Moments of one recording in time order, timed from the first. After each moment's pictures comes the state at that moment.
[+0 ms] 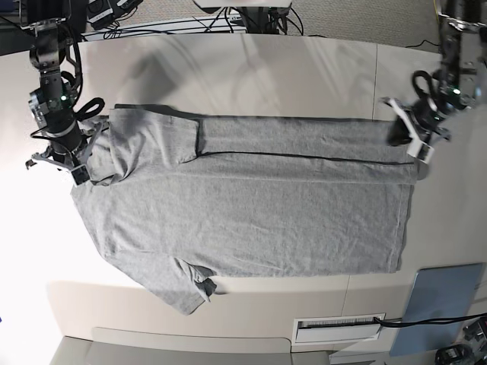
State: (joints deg) left arm 14.6 -30.7 -5.0 84.2 -28.8 -28.3 24.6; right arm -12.9 31.8 6.0 99.5 -0.6 14.5 -36.9
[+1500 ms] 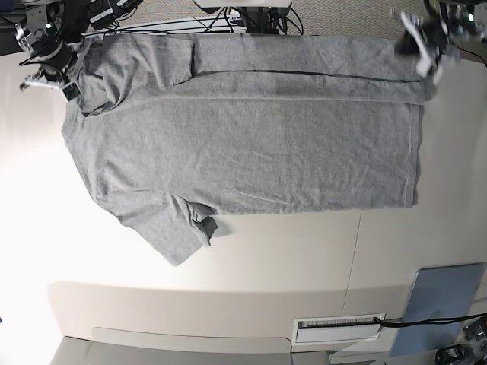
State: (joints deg) left arm 45.5 -34.9 -18.1 101.2 -35.1 -31.9 30.7; right arm -43.3 35.1 17.5 108.9 3.3 17.3 -32.6
